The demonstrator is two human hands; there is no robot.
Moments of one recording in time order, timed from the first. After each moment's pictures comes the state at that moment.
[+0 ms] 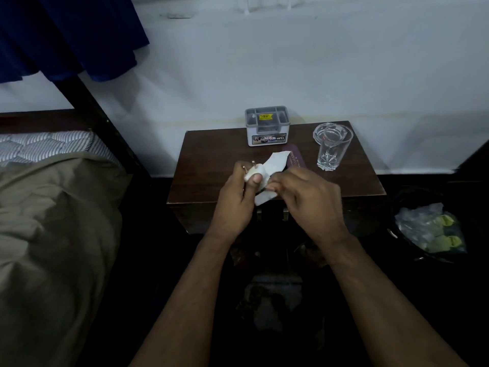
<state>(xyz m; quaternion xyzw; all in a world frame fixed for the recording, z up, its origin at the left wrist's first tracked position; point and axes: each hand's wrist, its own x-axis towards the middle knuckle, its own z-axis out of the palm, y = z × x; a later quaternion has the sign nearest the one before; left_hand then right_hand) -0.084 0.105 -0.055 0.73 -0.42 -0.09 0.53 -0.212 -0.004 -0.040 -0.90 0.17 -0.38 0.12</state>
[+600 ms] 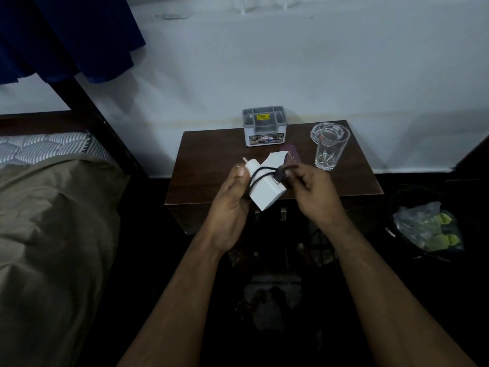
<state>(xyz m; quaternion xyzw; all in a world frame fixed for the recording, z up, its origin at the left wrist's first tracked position) -0.097 0.104 -0.041 0.45 -0.26 -0.37 0.77 -0.201 -0.035 -0.056 -0.79 0.19 -0.31 0.49</state>
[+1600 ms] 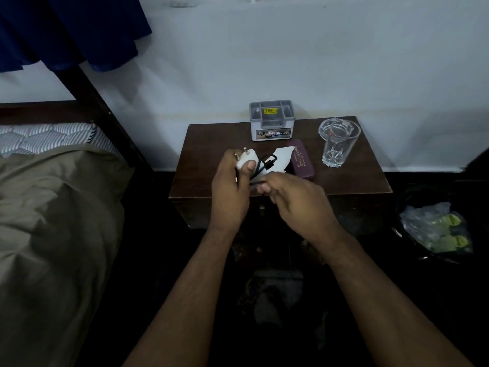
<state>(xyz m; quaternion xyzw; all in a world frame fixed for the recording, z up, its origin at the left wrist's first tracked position) -0.074 0.100 -0.054 0.74 -0.35 -0.01 0.58 -0.202 0.006 -0.041 -0.93 0.13 -0.26 0.24</state>
